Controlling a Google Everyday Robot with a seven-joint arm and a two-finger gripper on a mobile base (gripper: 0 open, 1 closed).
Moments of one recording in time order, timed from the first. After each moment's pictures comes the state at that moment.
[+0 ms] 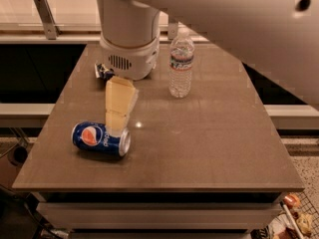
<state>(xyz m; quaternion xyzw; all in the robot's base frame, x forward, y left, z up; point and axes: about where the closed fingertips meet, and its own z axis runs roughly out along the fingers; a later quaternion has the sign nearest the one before) 0.467 0.043 0.942 -0.58 0.81 -0.03 0.10</state>
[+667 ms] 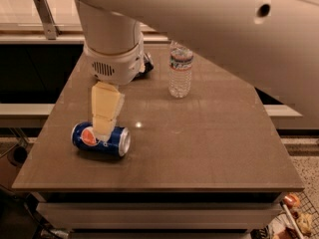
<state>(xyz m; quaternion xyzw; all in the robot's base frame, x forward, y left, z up) 0.467 0.068 0.933 -0.58 0.81 -0.04 0.09</state>
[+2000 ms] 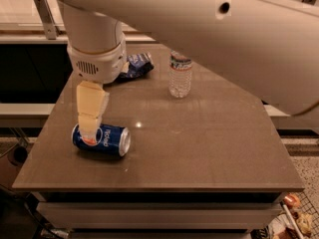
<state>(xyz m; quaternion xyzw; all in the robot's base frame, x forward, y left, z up) 0.477 0.100 0.926 -0.61 0.79 -0.02 0.09</state>
